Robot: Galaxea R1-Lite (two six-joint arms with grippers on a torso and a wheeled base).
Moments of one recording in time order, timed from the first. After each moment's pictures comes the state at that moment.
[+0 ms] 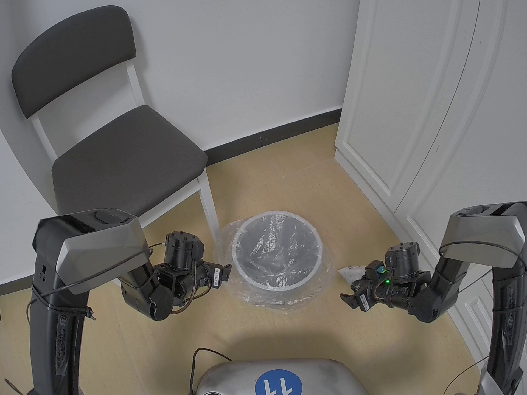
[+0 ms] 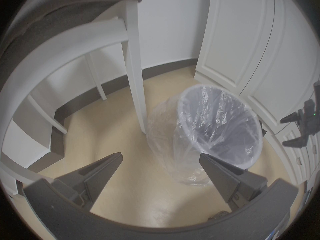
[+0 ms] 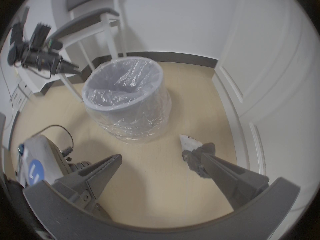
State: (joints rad) left arm -0.40 2.44 -0.93 -0.97 0.14 -0.07; right arm 0.32 2.34 -0.66 -1.04 -0.01 -0.29
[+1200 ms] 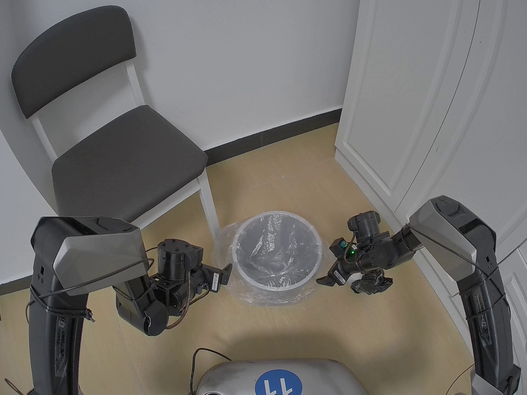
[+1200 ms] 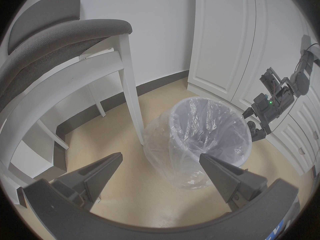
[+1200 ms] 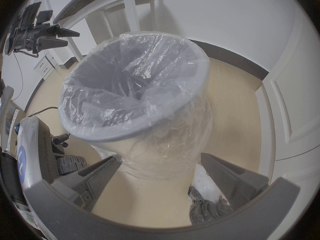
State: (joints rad) left arm -0.42 2.43 -0.77 -1.25 0.14 0.03; right arm 0.29 2.63 -1.54 -0.26 0.20 -0.57
